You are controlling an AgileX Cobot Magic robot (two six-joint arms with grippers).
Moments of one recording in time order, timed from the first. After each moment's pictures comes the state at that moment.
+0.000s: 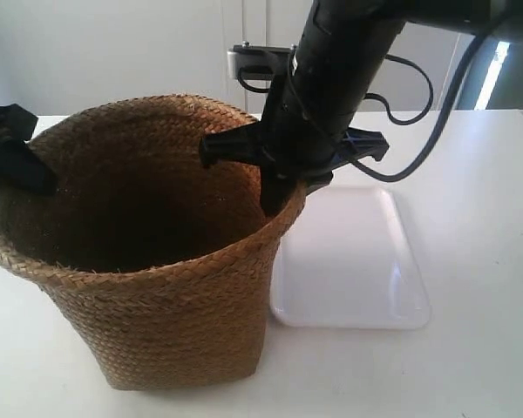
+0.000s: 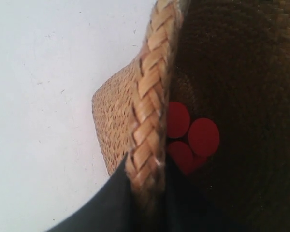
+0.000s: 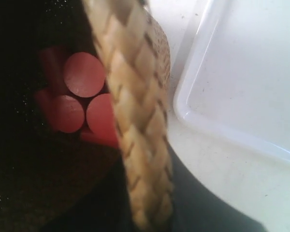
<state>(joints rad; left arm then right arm) 0.07 1.32 -1.08 -0.63 1.06 0.41 0.50 1.75 -1.58 0.14 1.19 0.28</state>
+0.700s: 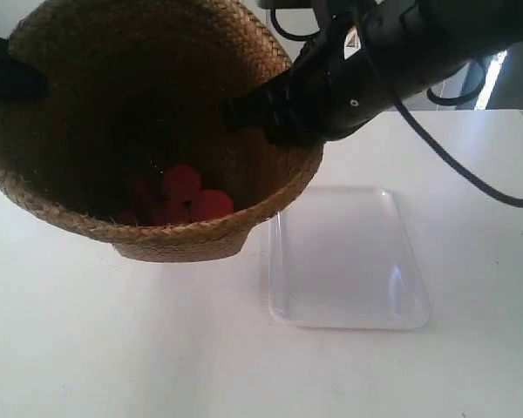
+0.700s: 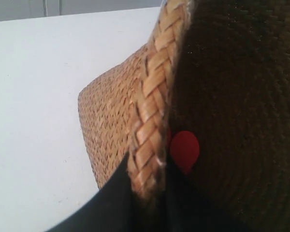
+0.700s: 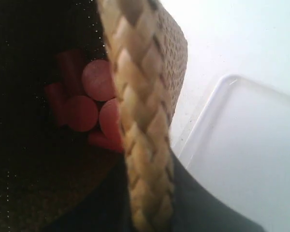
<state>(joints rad) 0.07 1.16 -1.08 -0.79 0.82 0.65 0.50 1.47 -1.28 0.04 0.65 0.14</state>
